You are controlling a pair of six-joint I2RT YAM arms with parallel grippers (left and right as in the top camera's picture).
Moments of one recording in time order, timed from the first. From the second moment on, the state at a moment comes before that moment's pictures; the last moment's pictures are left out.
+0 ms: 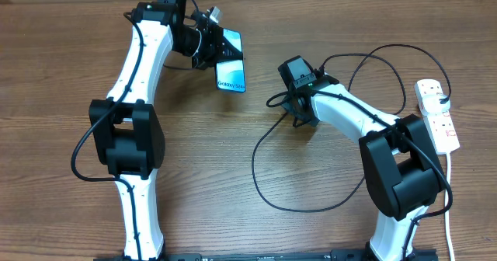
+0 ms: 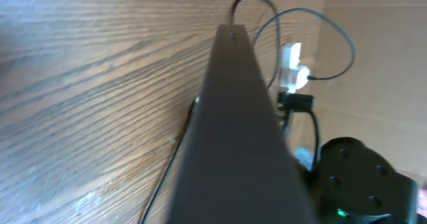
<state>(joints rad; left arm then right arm) -0.11 2.31 2.13 -1.12 0.93 -0.27 0.43 2.00 1.31 -0.61 0.19 1.01</state>
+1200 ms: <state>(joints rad) 0.14 2.31 2.13 -1.10 1.16 -0.30 0.62 2.06 1.38 -0.55 0.02 0.93</state>
